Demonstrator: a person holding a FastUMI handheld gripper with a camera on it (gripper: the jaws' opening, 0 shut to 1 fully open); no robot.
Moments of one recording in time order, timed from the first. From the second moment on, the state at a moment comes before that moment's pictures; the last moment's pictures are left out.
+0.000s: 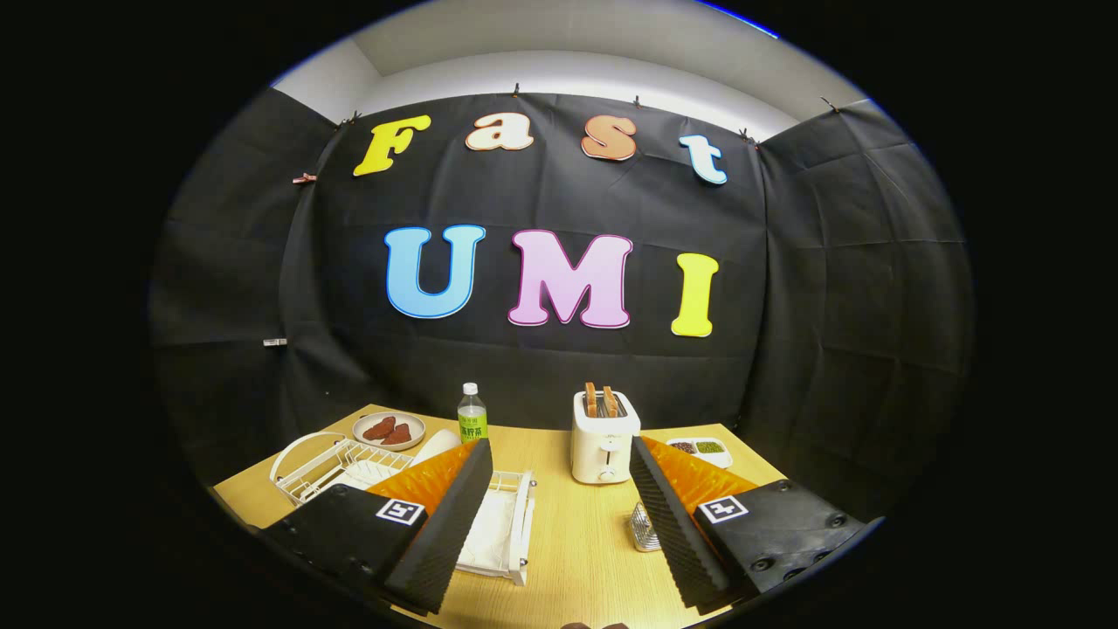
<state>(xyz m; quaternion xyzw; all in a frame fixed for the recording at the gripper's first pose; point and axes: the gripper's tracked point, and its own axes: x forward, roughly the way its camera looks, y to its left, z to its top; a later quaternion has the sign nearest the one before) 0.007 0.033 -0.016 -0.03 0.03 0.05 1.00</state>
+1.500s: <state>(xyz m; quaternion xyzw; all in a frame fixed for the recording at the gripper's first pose) 0.134 0.179 -0.157 0.01 0.40 0.12 0.91</state>
